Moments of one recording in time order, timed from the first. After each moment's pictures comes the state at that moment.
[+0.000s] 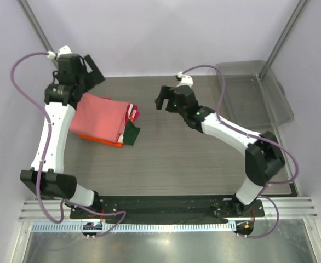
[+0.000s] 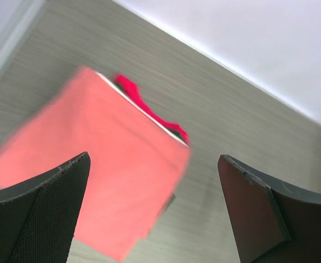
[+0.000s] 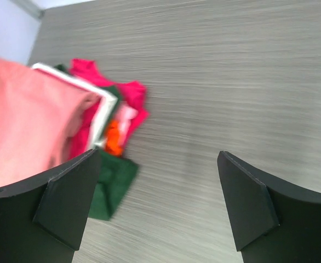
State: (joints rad) left arm -0.04 1.53 1.81 -0.82 -0.24 -0.51; right arm 0.68 1.74 1.36 -0.01 0.23 0.54
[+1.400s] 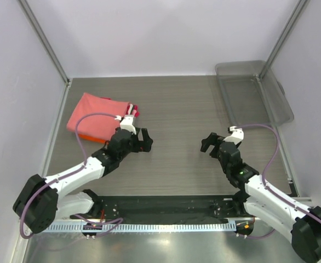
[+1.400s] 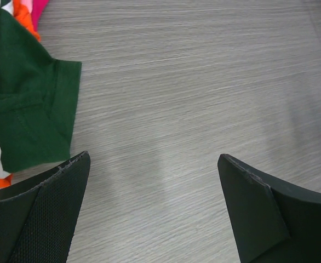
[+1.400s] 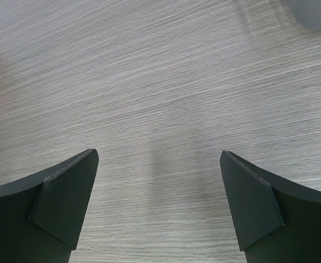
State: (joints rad) left arm -0.66 1.14 0.53 0.13 -0.19 -0.47; right arm 0.53 0.77 0.26 0.09 0.44 0.59
